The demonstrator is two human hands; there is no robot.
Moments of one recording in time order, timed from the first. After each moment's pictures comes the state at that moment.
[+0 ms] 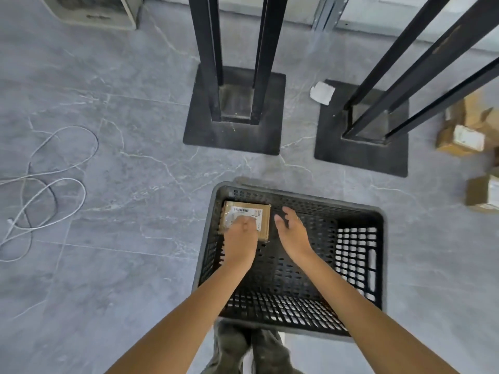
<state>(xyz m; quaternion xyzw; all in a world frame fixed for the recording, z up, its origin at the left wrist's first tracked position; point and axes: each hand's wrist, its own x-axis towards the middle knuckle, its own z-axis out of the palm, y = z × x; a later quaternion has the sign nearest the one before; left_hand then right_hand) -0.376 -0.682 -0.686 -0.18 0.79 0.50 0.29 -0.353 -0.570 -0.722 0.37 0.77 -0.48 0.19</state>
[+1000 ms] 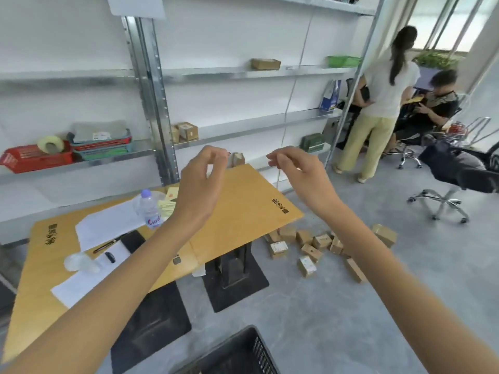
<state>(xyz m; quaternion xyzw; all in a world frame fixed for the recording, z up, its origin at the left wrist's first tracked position) -0.381 -0.522 0.101 0.44 0.67 0.60 0.04 -0.236 -0.399 0.118 0.25 0.82 -0.37 -0.36</state>
